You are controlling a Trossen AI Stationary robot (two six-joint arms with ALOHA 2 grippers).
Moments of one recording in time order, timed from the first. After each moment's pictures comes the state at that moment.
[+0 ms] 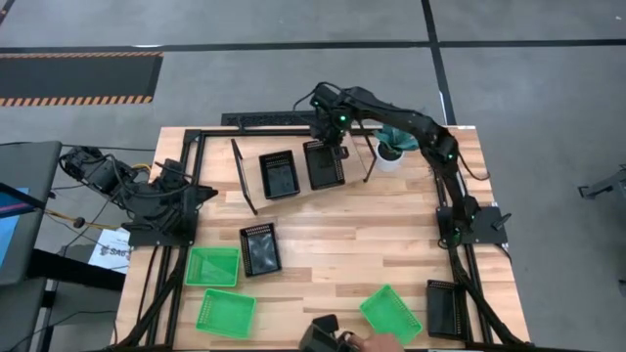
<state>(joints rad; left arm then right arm) -0.55 0.50 0.90 -1.11 -0.73 -1.41 -0.55 2.16 2.05 -1.10 -0.16 -0.76</state>
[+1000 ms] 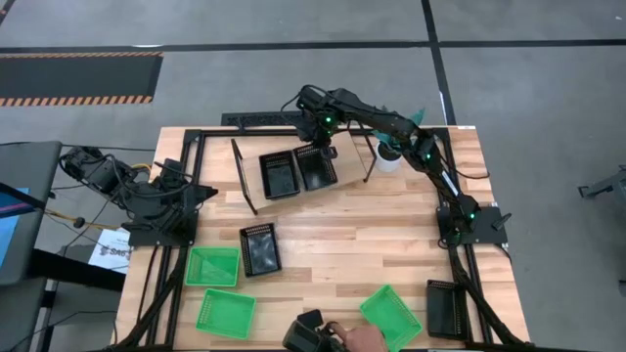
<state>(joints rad) -0.55 0.50 0.90 -1.11 -0.74 -1.45 -0.53 2.38 2.35 -1.20 -0.15 -0.82</state>
